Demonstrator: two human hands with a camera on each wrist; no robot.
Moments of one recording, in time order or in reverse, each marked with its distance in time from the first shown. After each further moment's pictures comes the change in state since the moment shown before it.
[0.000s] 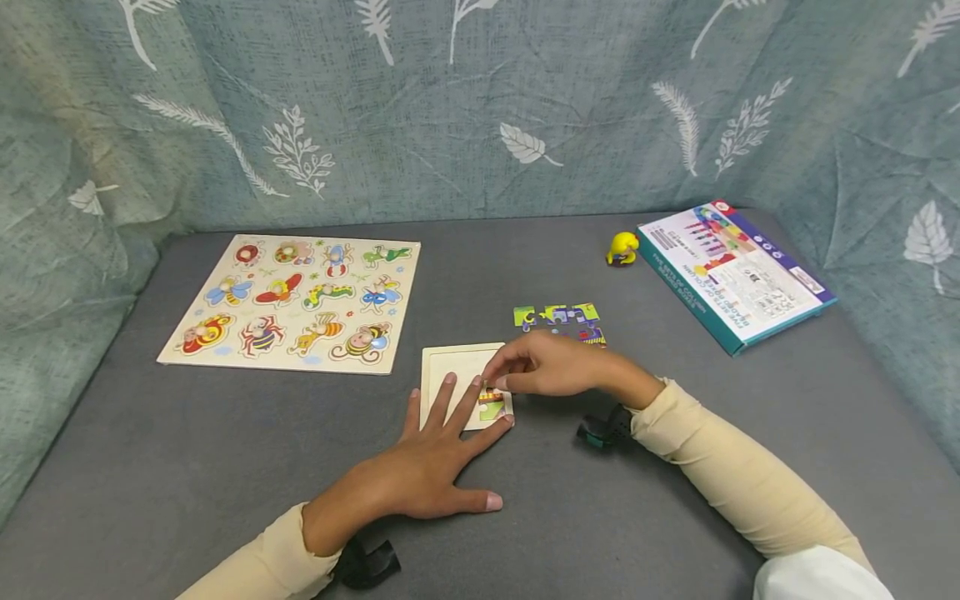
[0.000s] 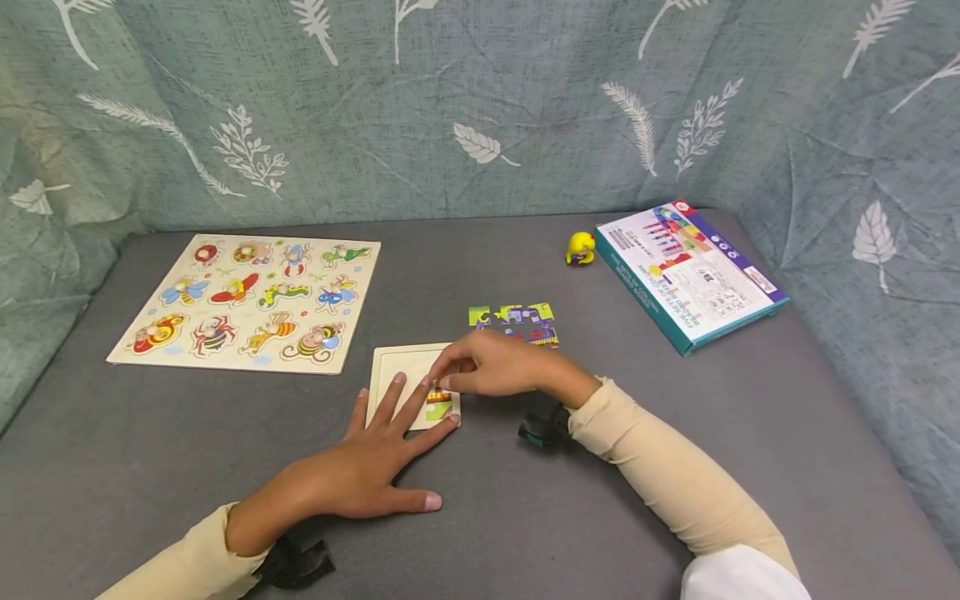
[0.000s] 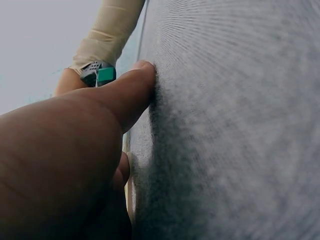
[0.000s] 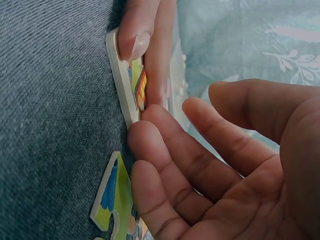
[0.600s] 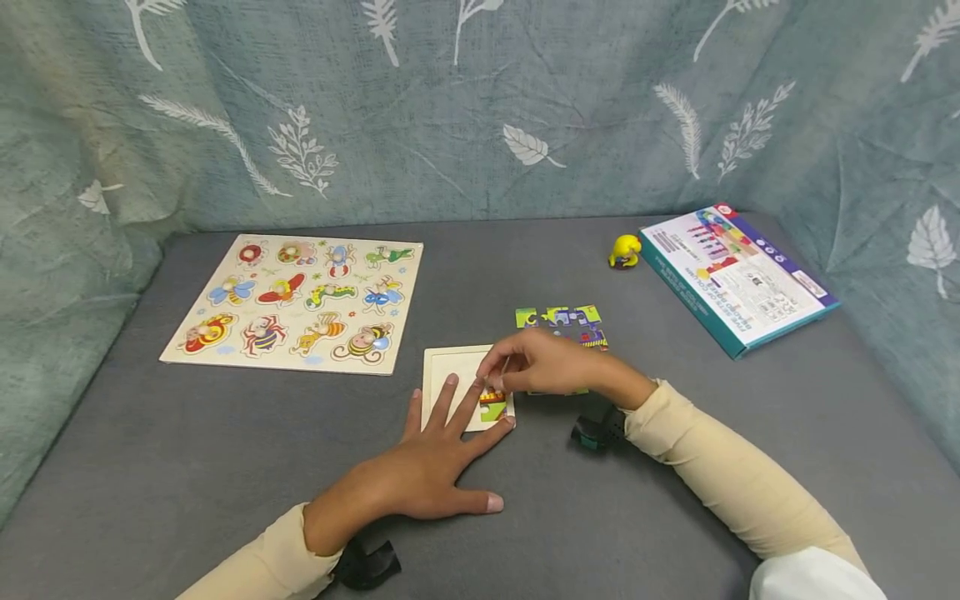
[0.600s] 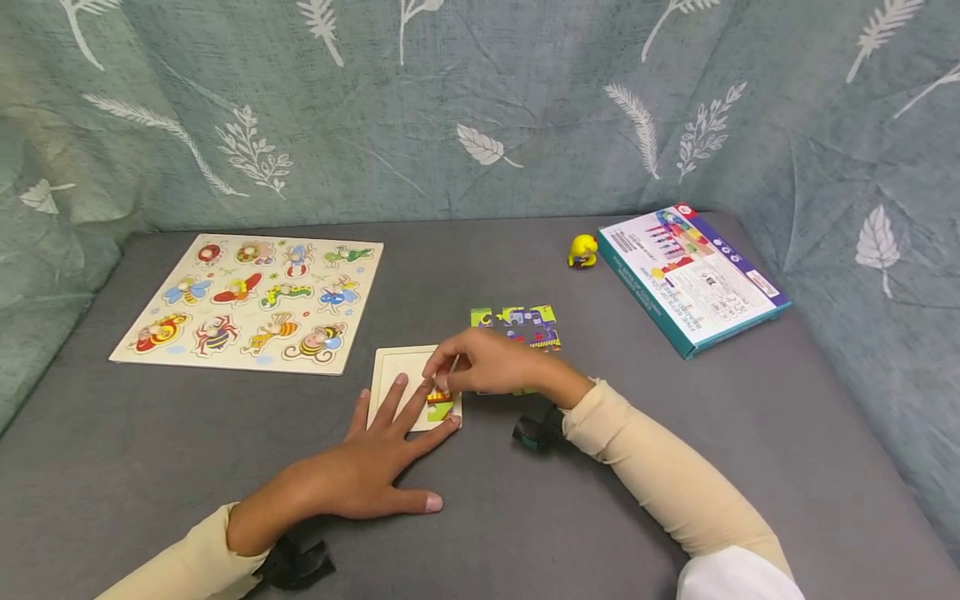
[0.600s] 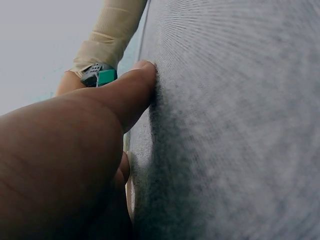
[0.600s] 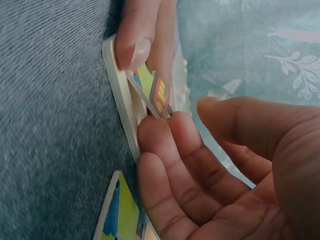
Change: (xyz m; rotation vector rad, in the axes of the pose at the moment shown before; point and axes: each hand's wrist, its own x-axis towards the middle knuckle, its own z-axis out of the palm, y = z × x) left_hand 0.000 -0.002 0.000 -0.016 -0.008 0.005; right_hand 0.010 -0.001 0.003 0.098 0.031 -0.005
